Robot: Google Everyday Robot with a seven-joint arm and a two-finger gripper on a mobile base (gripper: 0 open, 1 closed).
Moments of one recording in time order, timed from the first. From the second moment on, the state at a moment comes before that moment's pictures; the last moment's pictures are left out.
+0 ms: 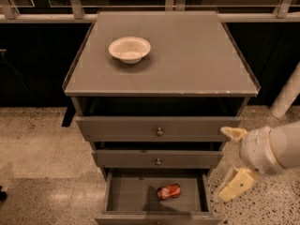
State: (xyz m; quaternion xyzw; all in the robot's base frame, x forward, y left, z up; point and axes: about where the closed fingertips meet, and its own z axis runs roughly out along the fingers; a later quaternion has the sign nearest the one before) arm 0.390 -0.189 0.769 -0.54 0.78 0.15 0.28
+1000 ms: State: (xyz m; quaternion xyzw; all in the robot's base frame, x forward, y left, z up) arm 0.372 -0.193 0.699 -0.48 0.80 0.15 0.33
